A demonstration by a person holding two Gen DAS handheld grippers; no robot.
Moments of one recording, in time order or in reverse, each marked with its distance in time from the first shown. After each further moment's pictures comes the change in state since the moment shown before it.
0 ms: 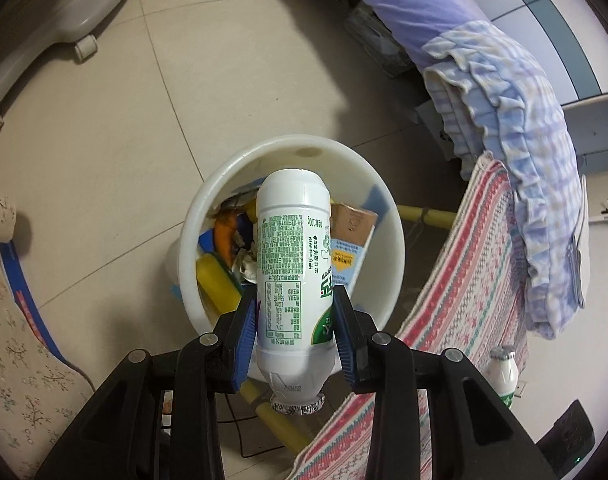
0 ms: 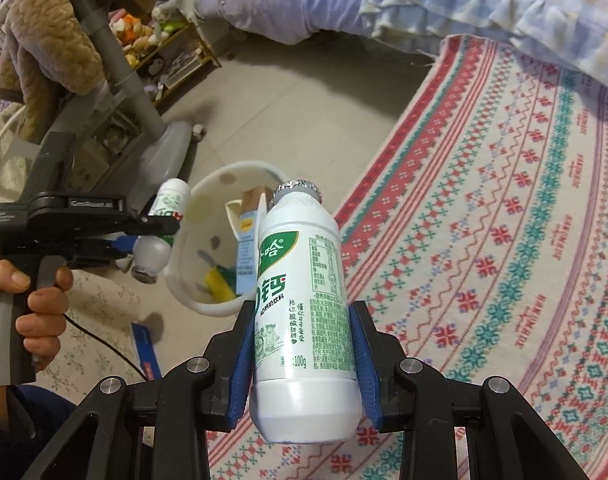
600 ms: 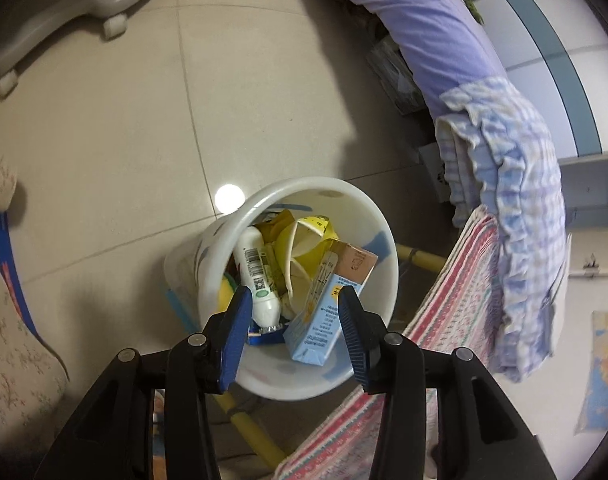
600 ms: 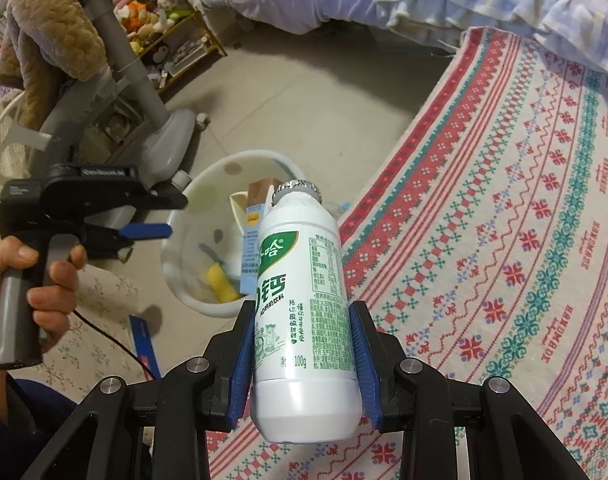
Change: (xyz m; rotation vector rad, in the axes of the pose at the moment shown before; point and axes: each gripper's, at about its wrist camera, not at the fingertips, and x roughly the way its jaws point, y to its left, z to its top) left arm -0.024 0.034 0.009 -0.177 -0.053 -0.086; right arm 0.022 0.012 0.004 -0.035 0.021 0.003
